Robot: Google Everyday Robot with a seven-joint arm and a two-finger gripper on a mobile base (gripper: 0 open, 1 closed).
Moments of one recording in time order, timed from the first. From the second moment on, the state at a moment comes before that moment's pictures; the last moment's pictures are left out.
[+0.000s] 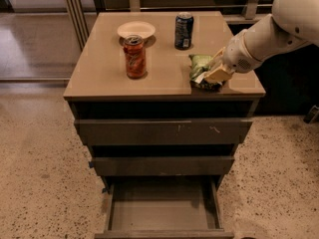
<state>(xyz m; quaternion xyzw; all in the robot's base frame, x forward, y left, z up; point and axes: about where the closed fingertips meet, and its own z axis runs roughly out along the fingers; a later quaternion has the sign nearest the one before) 0.636 -0.156 0.859 -0.58 0.74 0.08 0.32</state>
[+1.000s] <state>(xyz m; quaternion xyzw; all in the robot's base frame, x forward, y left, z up) 0.570 -0.143 0.882 -0.66 0.67 0.13 0.32</state>
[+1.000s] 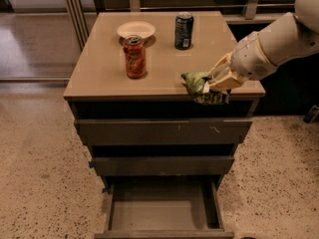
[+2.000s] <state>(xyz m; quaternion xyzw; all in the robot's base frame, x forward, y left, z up) 0.507 -0.138 0.902 -0.71 0.61 0.17 0.31</state>
